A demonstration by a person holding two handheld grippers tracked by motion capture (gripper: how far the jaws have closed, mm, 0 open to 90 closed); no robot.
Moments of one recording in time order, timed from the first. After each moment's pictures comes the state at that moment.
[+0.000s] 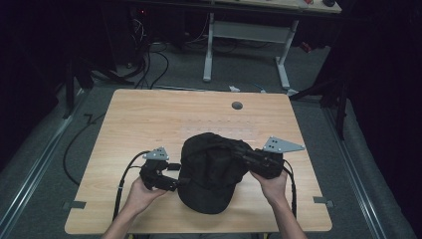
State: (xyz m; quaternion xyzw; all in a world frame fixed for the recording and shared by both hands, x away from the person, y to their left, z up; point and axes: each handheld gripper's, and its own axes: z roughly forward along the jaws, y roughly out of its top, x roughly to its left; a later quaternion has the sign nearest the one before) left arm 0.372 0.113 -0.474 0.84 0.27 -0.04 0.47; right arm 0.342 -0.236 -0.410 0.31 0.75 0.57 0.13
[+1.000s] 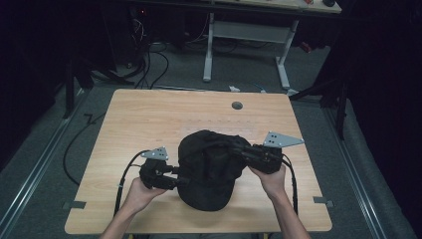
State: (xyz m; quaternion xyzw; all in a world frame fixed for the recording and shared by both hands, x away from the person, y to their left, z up) left arm 0.371 0.114 -0.467 0.84 0.24 -0.08 0.48; right arm 0.355 -0.236 -0.405 0.28 0.75 0.59 0.11
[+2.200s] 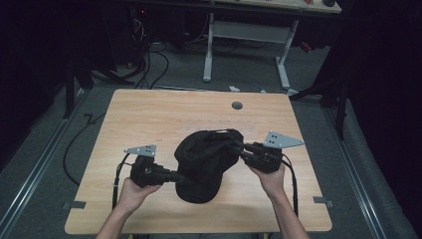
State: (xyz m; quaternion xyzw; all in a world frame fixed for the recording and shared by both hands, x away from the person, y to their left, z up) left arm 0.368 0.137 -0.452 0.79 0.22 -0.16 0.55; right arm 0.356 -0.235 -0.406 0.28 0.74 0.60 0.13
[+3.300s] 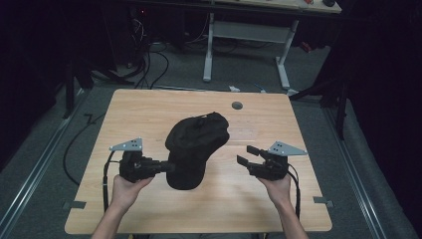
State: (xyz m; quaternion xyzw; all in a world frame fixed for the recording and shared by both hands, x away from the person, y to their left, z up) left arm 0.368 0.160 -0.433 0.77 0.27 -0.08 0.57; right arm 0.348 -0.262 -0.449 0.38 0.74 0.52 0.16
